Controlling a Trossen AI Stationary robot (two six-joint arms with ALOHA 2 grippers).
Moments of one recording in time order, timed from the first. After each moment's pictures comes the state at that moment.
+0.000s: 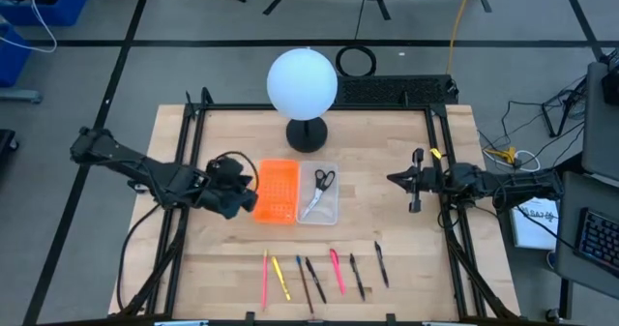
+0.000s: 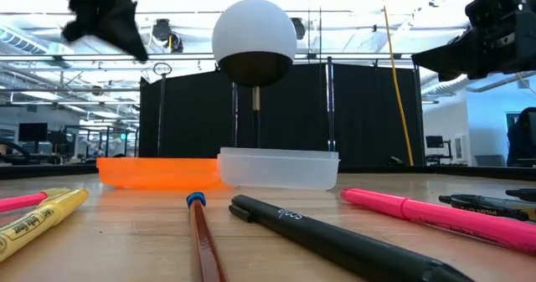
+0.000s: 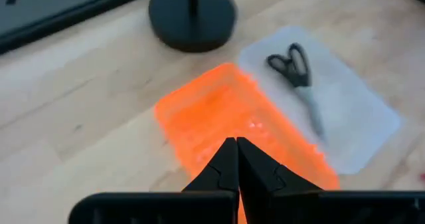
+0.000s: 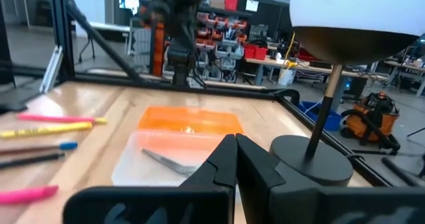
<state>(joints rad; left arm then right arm) -0.35 1.13 0.89 -0.84 -0.69 -1.12 0.05 0.08 0.01 0.08 0.18 -0.13</state>
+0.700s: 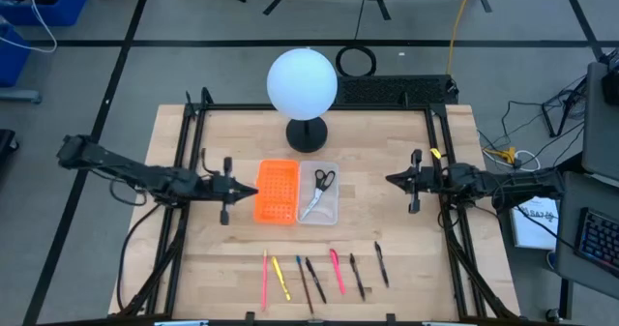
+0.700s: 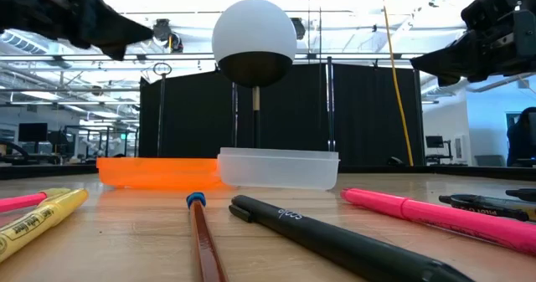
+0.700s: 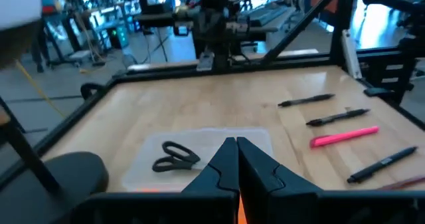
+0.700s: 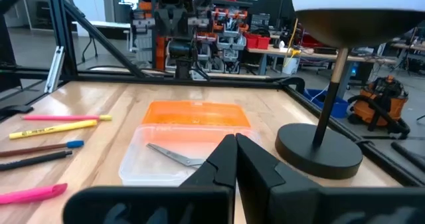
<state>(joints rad) -0.28 0.63 0.25 0.26 -0.28 0.05 0.05 0.12 0.01 0.07 0.18 -0.07</state>
